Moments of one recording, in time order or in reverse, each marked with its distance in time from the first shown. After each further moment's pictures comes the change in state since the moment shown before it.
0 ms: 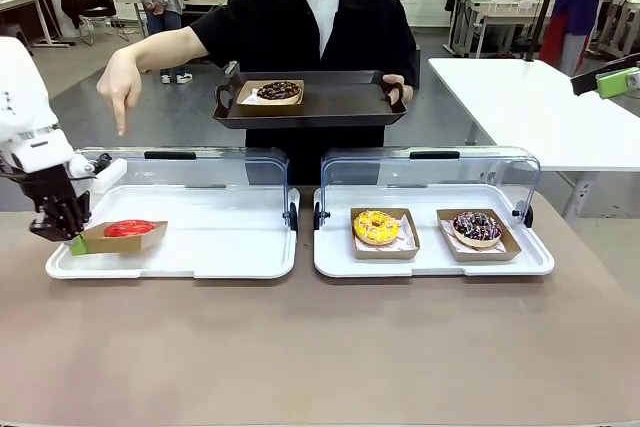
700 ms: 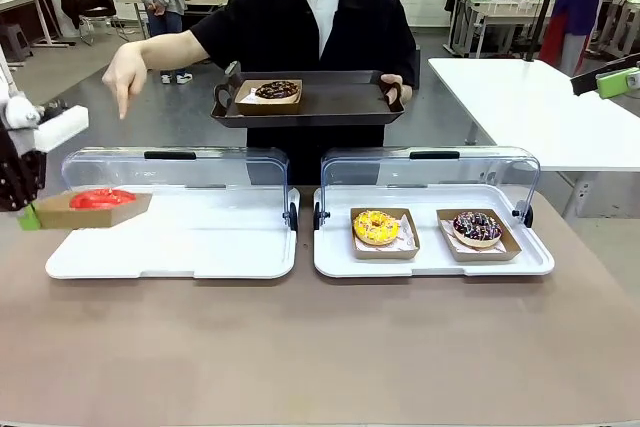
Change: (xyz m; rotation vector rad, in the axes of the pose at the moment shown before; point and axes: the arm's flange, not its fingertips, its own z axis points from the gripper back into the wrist) left arm 0.045 -0.110 0.110 0.097 0.025 -0.030; right arm 0.000 0.000 0.000 0.000 0.000 0.000
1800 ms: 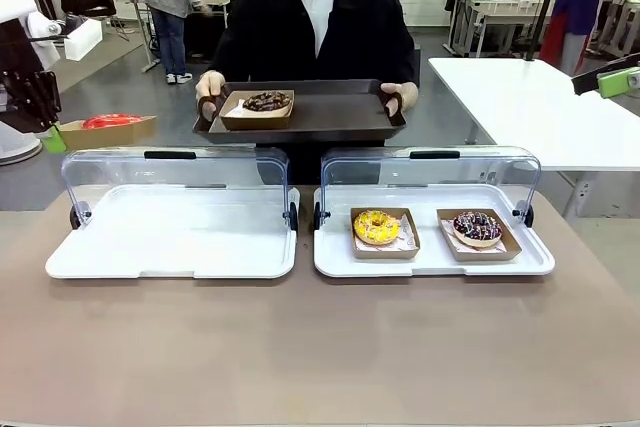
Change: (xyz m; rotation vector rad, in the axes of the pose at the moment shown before) left arm 0.014 0.058 0.071 0.114 -0.031 0.153; right arm 0.000 0.000 0.000 -0.001 0.000 0.000
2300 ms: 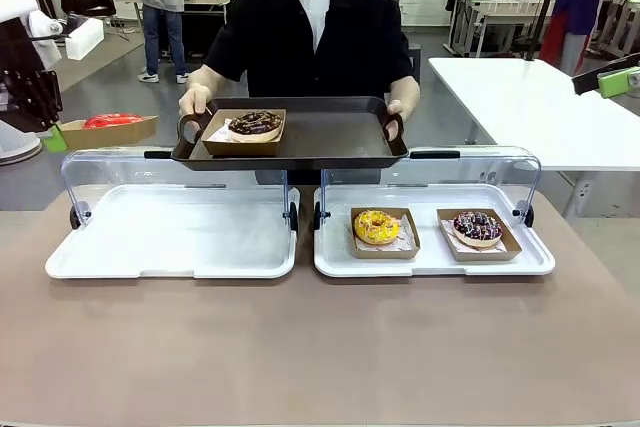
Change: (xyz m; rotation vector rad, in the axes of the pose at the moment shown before) left arm 0.002 -0.001 0.001 0.002 0.001 -0.004; right arm 0.000 0.000 0.000 0.000 0.000 0.000
